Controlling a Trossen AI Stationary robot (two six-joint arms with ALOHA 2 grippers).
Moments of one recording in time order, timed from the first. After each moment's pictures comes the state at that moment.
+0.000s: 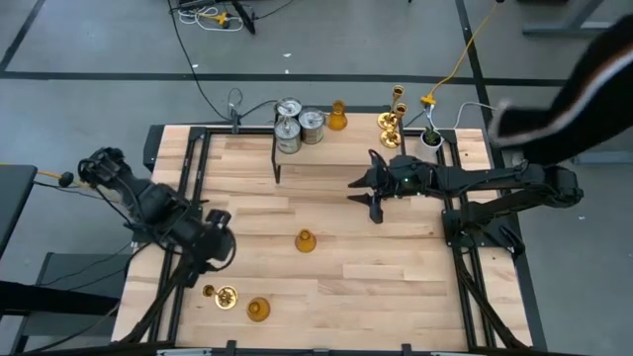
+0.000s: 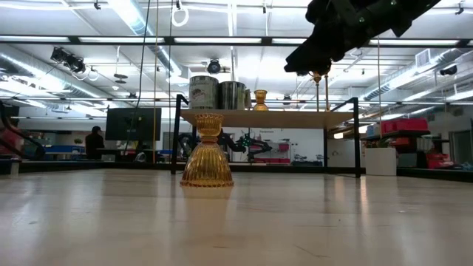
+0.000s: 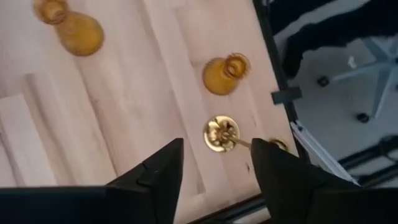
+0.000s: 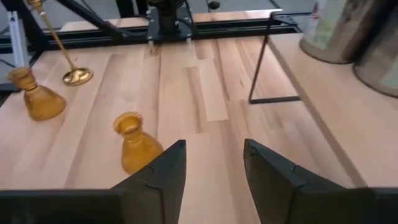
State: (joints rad) left arm -0.60 1.28 1.51 -1.37 0.04 -0.31; right arm -0.13 1.18 0.75 -0.03 -0.07 -0.01
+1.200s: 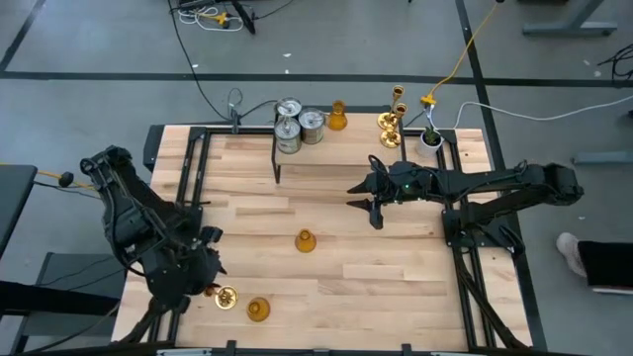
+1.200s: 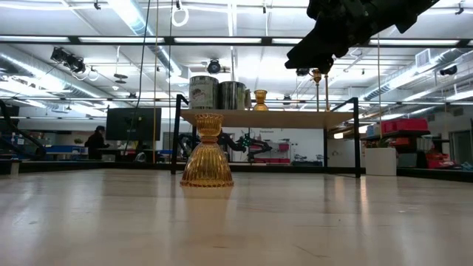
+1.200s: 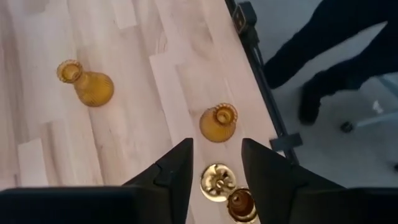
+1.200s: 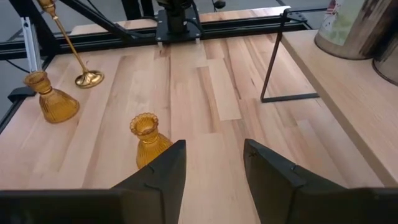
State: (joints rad) left arm -0.88 1.29 1.51 -1.21 -0.28 -0.51; right arm -0.07 1.18 0.75 -0.03 -0.03 0.05
